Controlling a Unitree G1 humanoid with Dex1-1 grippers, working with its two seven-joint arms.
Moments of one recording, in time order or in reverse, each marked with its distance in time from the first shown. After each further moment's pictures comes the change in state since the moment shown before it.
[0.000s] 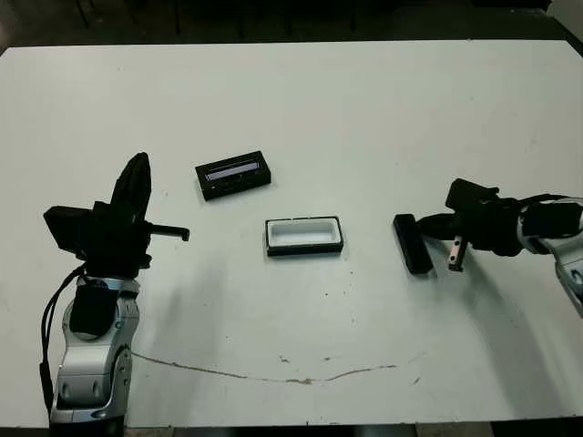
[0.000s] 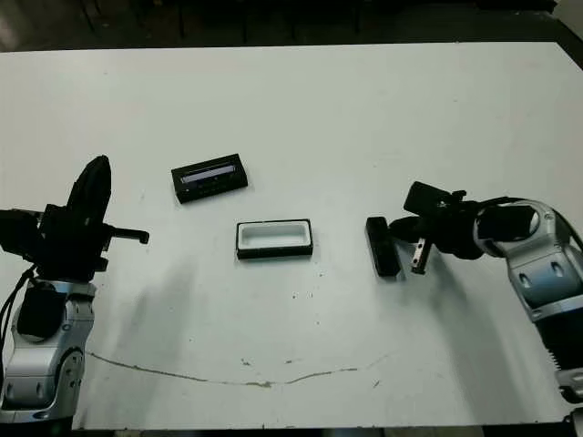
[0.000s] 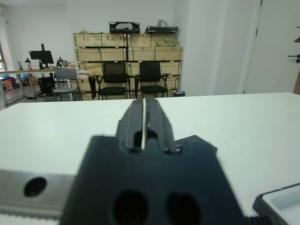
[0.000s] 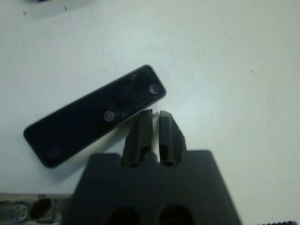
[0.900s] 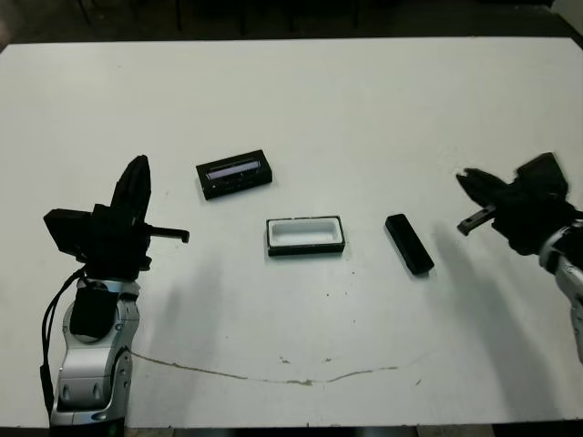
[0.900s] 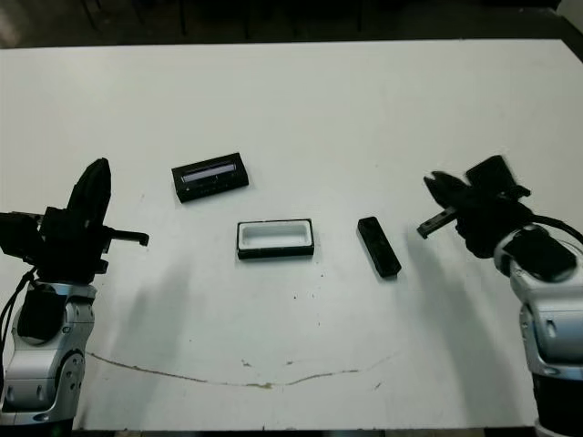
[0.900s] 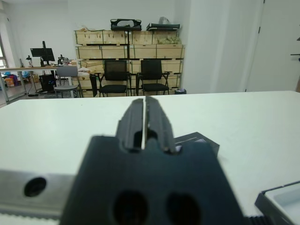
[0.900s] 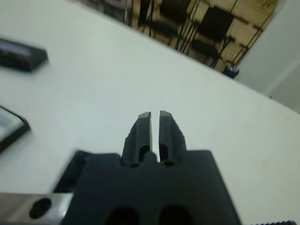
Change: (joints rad) left arm 0.005 -0.004 0.002 -0.002 -0.001 -0.002 -0.001; right arm 0.329 0.228 -0.477 -0.550 0.242 0.185 -0.524
